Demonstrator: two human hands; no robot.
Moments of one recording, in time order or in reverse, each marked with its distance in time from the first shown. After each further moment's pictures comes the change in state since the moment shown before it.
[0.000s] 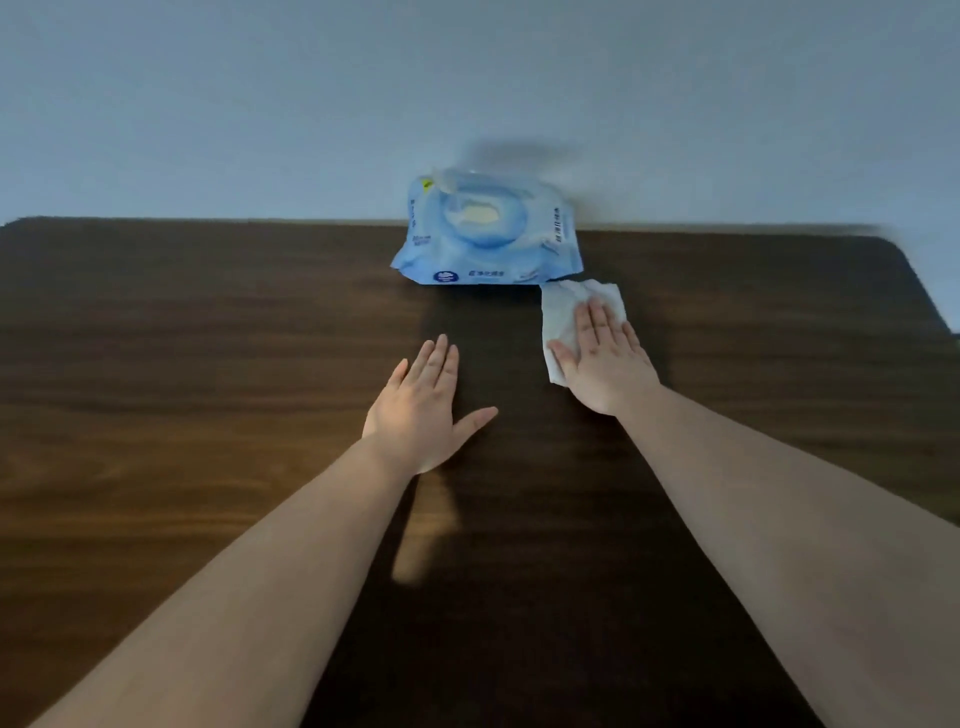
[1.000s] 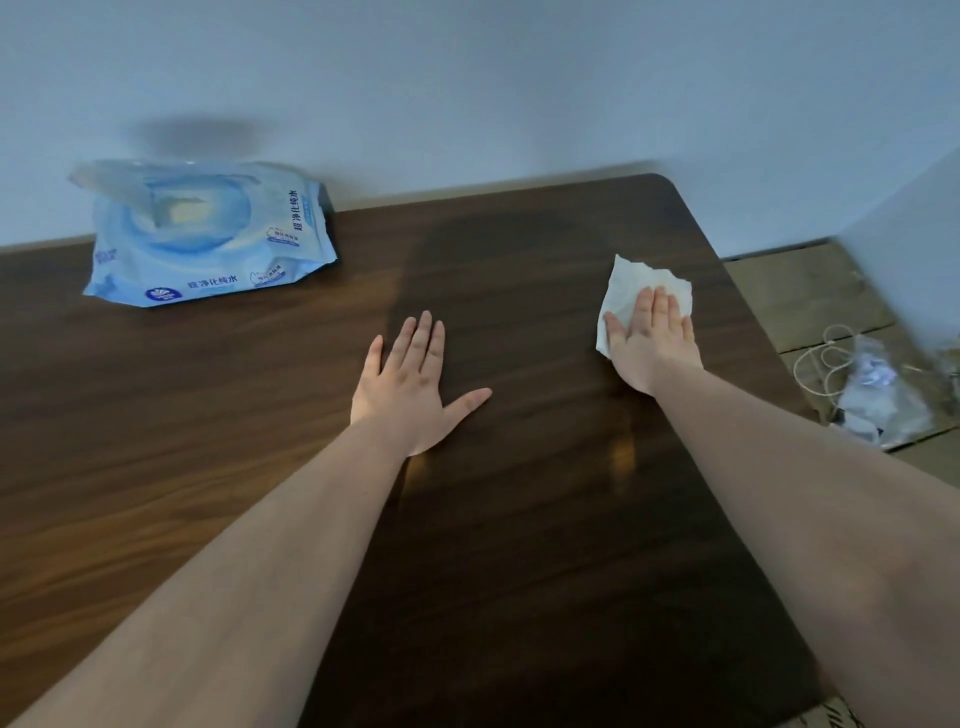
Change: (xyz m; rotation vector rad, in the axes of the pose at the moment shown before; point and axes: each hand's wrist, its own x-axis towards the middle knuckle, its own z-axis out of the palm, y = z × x) left_hand 0.080 0.197 0.034 0.156 -0.019 0.146; right_hand -0.057 0.257 -0.009 0.105 0.033 0.534
